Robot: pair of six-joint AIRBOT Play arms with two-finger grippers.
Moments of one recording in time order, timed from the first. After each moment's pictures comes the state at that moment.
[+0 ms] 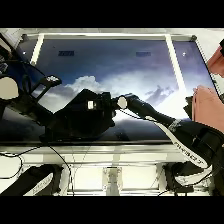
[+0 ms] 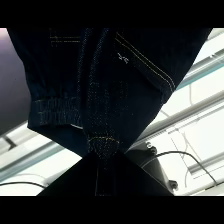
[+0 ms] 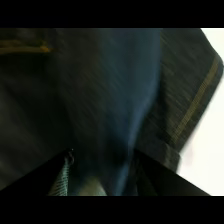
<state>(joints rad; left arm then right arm) -0.29 -0.94 1.24 1.58 -1.82 -1.27 0.72 -1.62 1.26 -1.09 0.60 0.19</state>
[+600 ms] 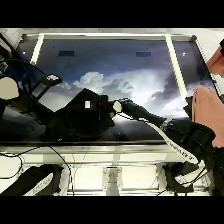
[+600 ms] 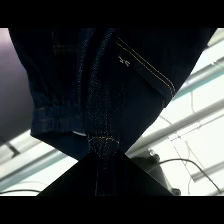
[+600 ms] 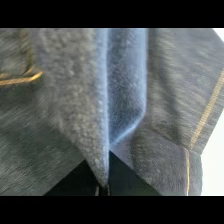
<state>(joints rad) -0.29 -0.94 1.24 1.58 -1.78 -1.27 0.74 -1.70 1.26 -1.10 0.45 0.35</state>
